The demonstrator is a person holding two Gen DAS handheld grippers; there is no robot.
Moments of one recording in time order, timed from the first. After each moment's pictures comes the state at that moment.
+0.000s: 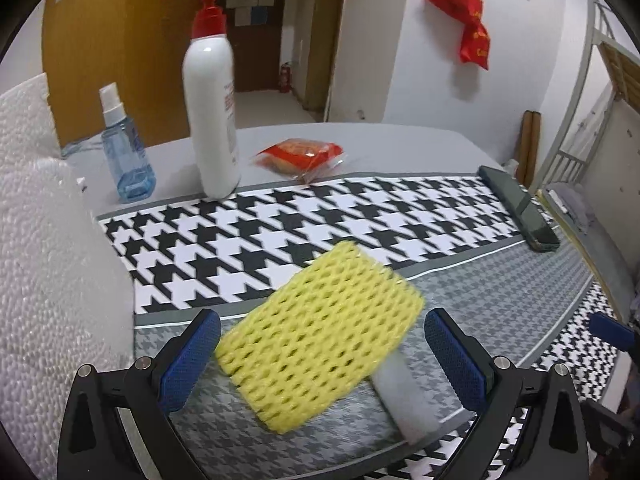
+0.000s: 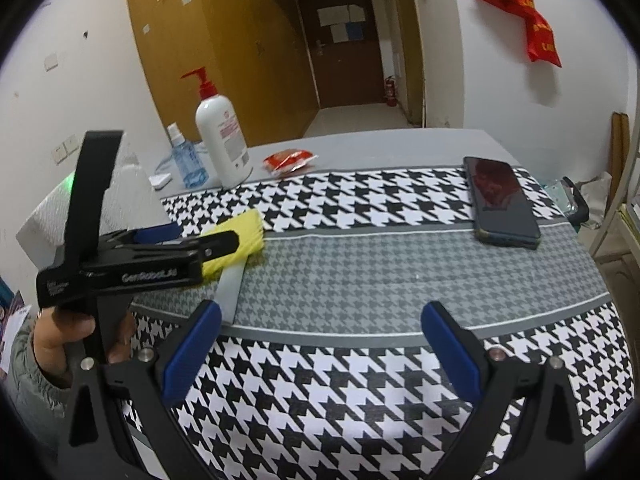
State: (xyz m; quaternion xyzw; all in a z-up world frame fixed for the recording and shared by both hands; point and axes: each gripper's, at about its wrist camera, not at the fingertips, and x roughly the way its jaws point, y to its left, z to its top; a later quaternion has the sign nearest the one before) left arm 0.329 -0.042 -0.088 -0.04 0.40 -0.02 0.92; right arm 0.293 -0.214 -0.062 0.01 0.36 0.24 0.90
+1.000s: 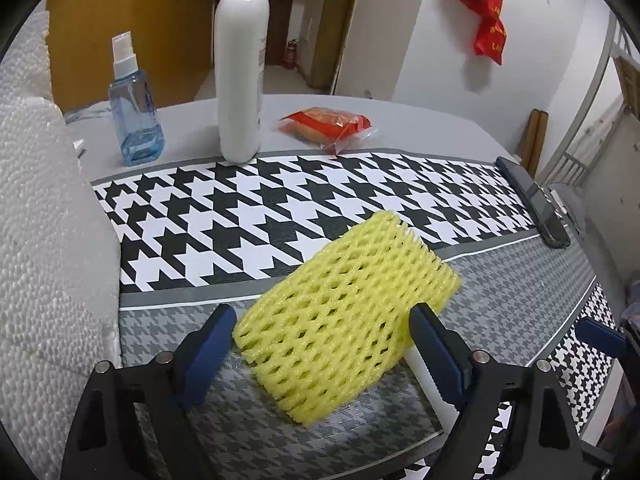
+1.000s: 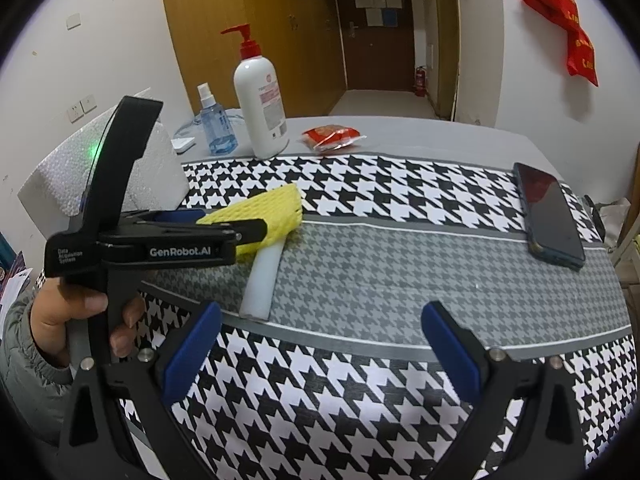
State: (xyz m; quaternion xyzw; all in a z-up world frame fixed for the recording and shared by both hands) left arm 0.334 -0.016 -0.102 -0.07 0.44 -0.03 0.89; right arm 0.303 -0.177 -0.072 -0.04 0.39 0.28 0.88
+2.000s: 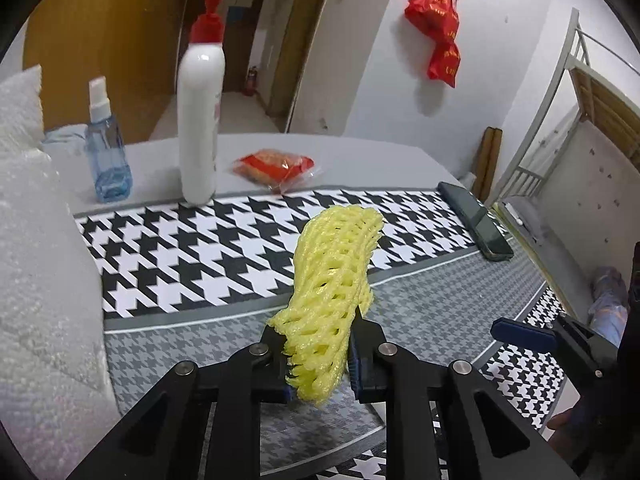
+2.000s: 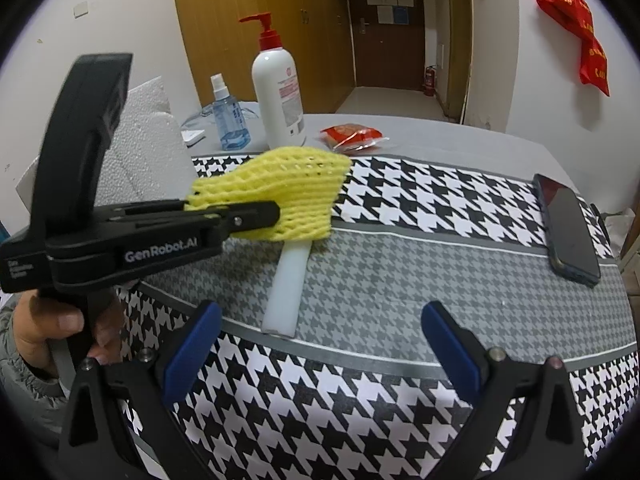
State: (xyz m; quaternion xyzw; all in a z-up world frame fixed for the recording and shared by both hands) left arm 0.320 -0.024 -0.072 -0.09 0.38 -0.10 0.92; right arm 0.308 -0.151 -0.073 -0.06 0.39 0.29 0.87
